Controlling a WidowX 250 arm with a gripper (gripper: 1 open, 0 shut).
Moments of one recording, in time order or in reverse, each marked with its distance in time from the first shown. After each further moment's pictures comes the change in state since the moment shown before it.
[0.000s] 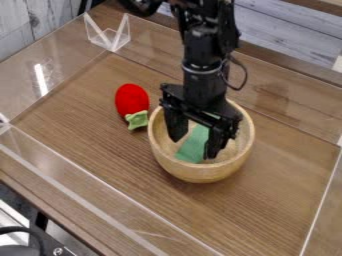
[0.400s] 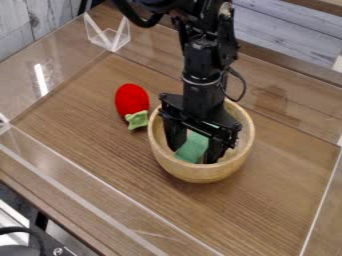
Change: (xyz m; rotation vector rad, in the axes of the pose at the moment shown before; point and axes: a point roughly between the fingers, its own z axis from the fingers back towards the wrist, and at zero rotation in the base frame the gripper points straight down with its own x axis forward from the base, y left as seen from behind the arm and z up) arm -0.005 -0.002 -0.014 0.007 0.024 0.024
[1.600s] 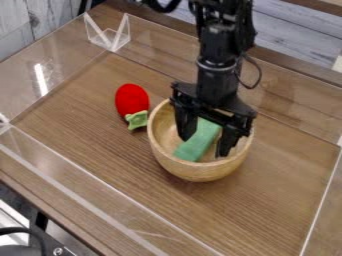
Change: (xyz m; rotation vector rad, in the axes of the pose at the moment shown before) arm 0.008 -0.021 0.020 0.007 -0.003 -0.014
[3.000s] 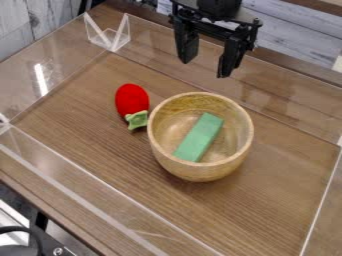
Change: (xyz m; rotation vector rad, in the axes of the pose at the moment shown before) arm 0.030 0.035 0.077 0.031 -0.050 0.024
